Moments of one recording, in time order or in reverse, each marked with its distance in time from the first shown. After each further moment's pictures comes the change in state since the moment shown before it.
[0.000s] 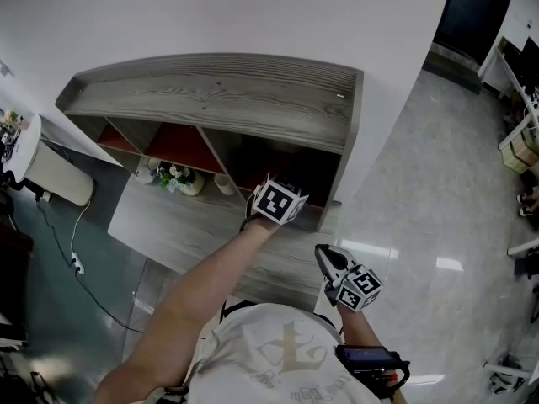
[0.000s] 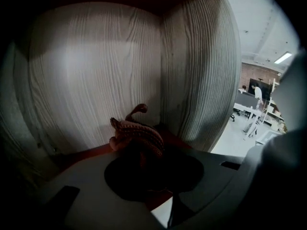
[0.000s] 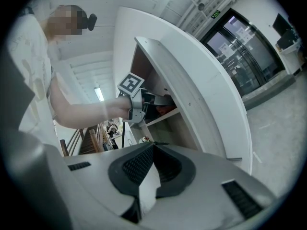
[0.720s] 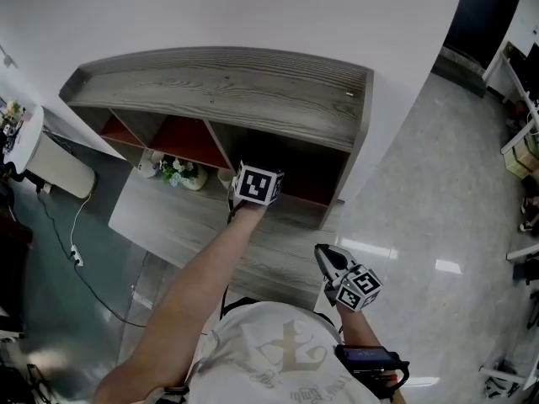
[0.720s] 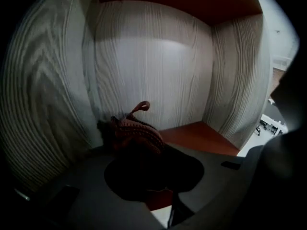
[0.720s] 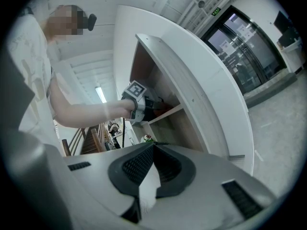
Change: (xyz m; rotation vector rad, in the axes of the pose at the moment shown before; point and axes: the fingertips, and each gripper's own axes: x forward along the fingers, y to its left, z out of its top) left arm -0.030 0.098 -0.030 -0.206 0.004 0.259; right arm 0.005 0.008 -0.007 0.002 0.021 0.018
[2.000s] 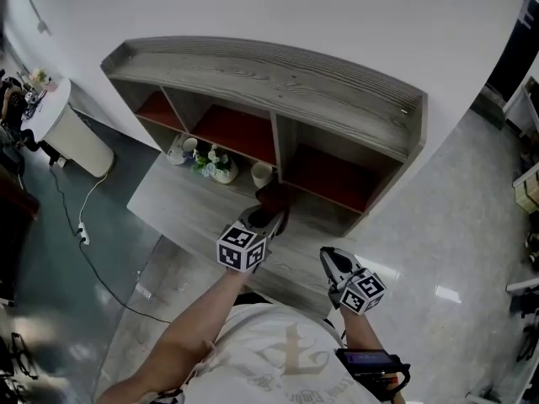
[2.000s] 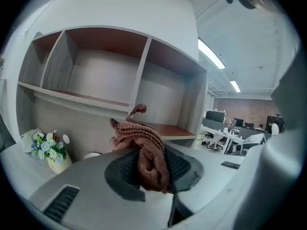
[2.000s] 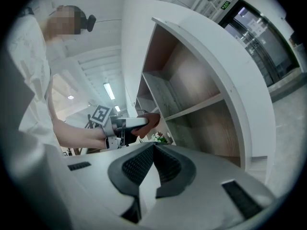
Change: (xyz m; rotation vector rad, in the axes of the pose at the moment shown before) left arm -0.133 0.009 -0.109 -0.180 -0.358 -0.162; right arm 0.046 0.062 -0.007 -0.044 0.041 0.091
